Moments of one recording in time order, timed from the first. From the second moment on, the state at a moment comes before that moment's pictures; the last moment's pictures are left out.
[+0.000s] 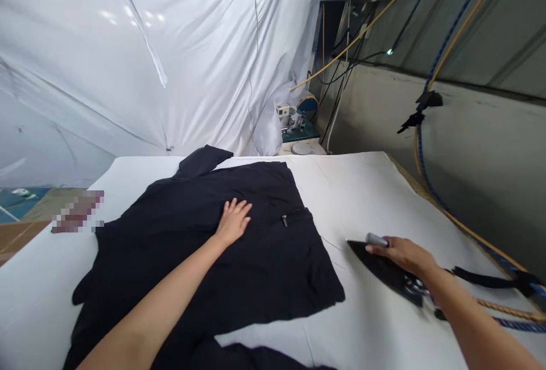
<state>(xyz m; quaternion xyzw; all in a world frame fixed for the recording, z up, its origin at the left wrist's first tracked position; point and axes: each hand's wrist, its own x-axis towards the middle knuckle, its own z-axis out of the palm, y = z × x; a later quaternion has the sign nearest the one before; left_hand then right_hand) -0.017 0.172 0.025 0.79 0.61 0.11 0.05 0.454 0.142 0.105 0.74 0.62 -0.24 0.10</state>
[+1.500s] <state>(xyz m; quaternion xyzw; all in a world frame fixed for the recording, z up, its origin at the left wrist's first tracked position) -0.257 0.222 -0.001 0.68 0.73 0.03 0.08 0.087 0.383 0.117 0.72 0.68 -0.12 0.07</state>
